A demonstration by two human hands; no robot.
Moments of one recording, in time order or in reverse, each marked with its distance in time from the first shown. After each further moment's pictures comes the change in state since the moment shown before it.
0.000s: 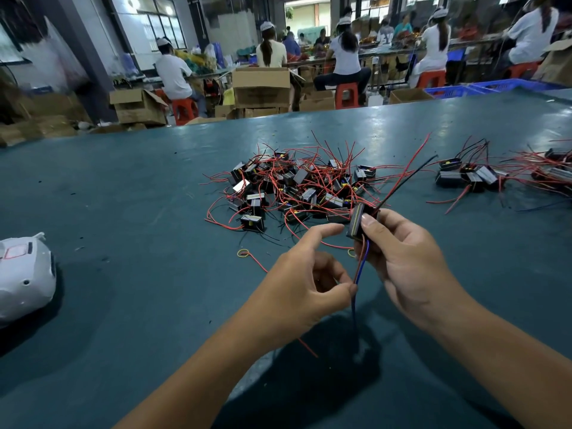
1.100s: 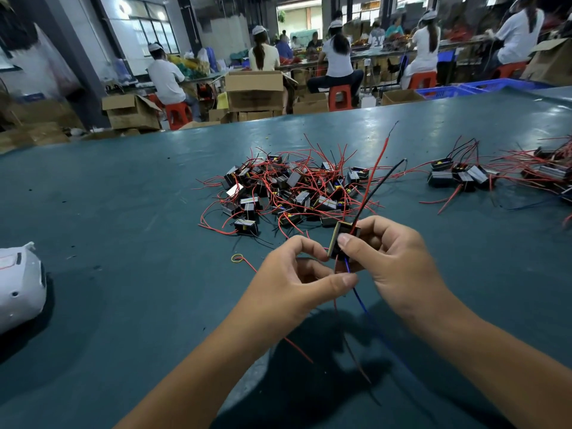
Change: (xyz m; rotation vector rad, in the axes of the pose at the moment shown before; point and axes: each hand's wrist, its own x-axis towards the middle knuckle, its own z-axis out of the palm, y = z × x) left_hand 0.001 0.004 -0.001 -0.201 0.122 -0.111; right_hand -0.012 -0.008 0.000 -0.269 -0.047 -0.119
